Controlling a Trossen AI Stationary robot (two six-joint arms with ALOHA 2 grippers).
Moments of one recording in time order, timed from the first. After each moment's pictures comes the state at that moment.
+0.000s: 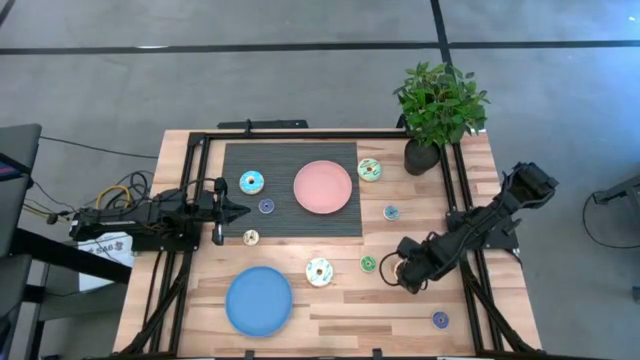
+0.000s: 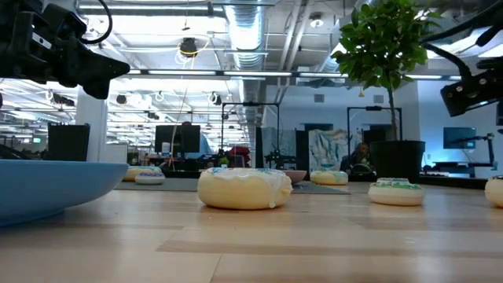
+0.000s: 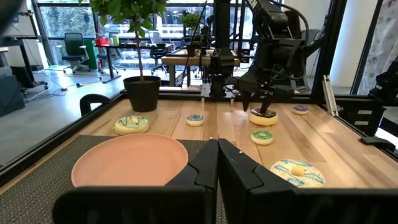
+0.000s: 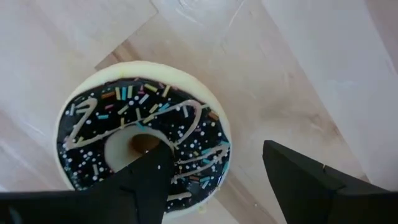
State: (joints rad) left arm 0.06 0.01 0.01 0.03 -0.01 -0.01; right arm 0.61 1.50 0.73 -0.84 0.06 1.22
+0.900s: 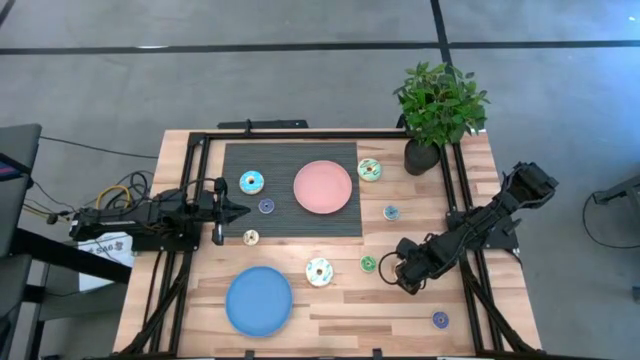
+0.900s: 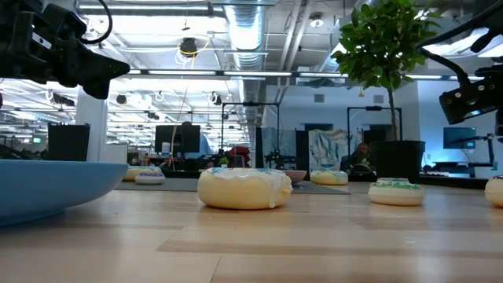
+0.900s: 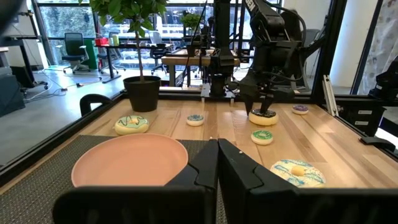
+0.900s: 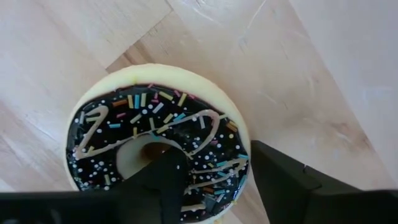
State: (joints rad) left arm 0.06 0.01 0.01 0.03 -0.01 -0.01; right arm 0.60 1.50 0.69 -0.75 0.04 1.20
